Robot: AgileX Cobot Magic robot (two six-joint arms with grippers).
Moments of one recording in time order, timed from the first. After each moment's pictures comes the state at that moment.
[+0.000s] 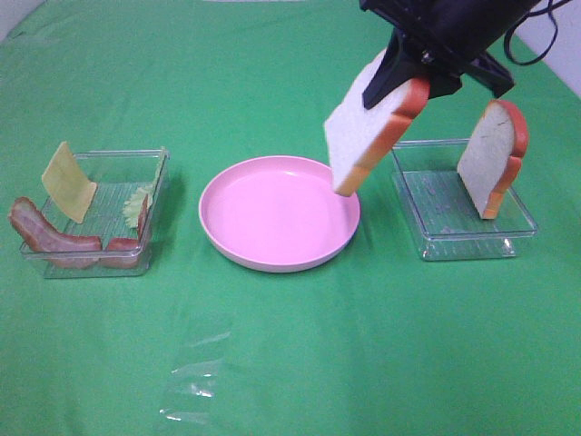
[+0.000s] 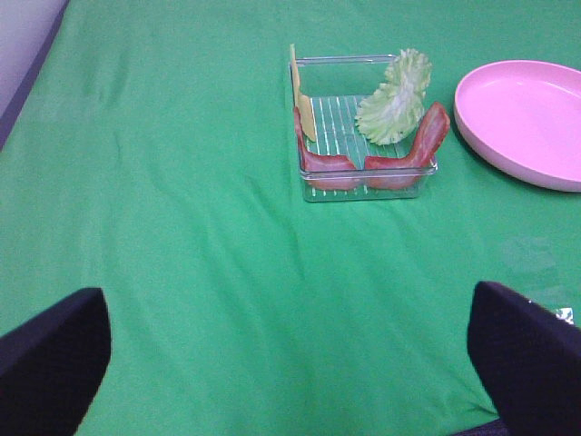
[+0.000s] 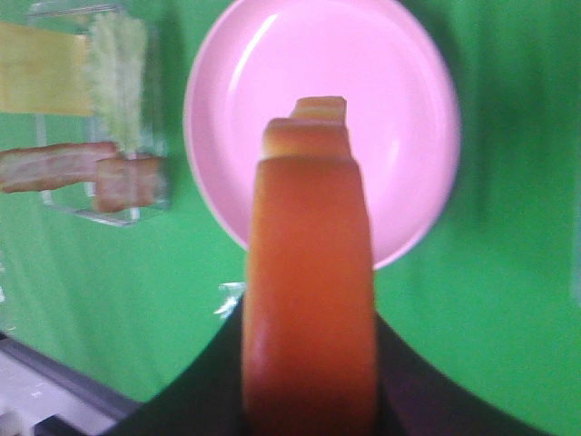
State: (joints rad) left arm 0.00 -0.01 -0.52 -0.06 1.08 0.00; right arm 0.23 1.79 -1.48 0.54 1.00 -0.02
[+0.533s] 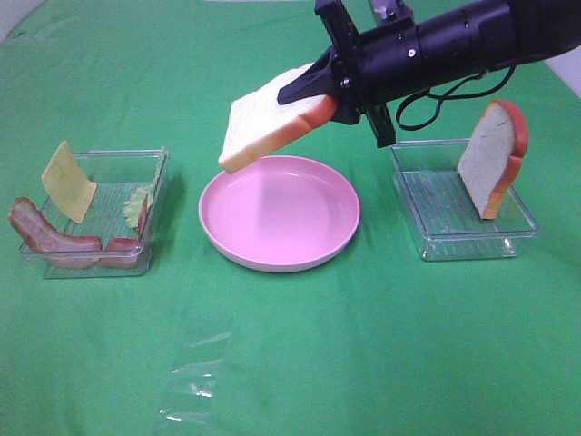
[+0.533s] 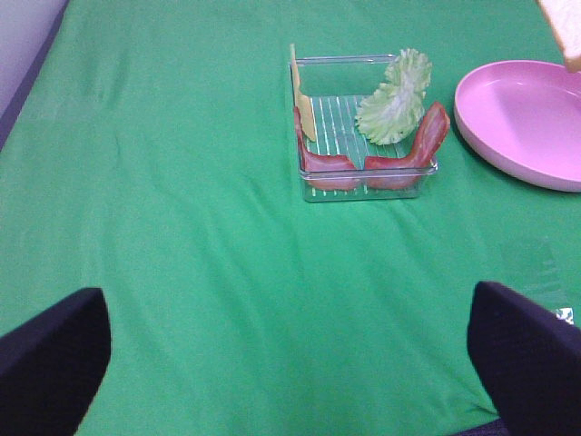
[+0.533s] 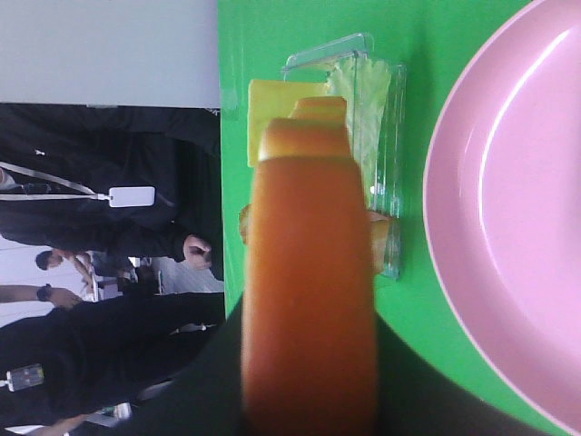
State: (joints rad) left arm 0.00 -0.01 -0.52 -0.06 1.08 0.00; right arm 0.23 2.00 -1.35 1.33 0.87 -0.52
